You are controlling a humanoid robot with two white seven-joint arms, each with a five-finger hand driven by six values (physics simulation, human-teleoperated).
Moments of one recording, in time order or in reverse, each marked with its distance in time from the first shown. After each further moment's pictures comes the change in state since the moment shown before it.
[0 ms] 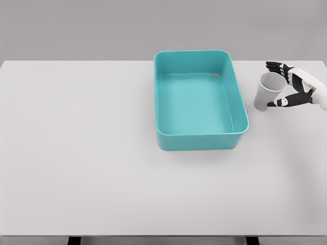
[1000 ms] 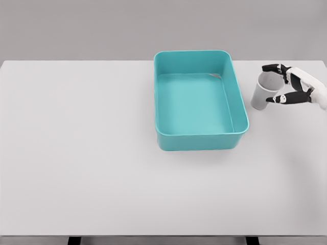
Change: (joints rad) left arm 0.000 0.000 0.000 0.000 0.000 0.000 0.000; right arm -0.005 -0.004 0.003 -0.015 0.026 -0.009 0.007
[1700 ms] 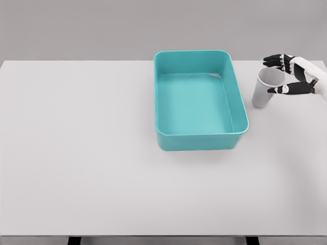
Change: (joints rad) left arm 0.000 0.000 0.000 0.000 0.000 0.000 0.000; right arm -0.023 -0.004 -0.025 -0.033 -0.003 -0.009 0.001
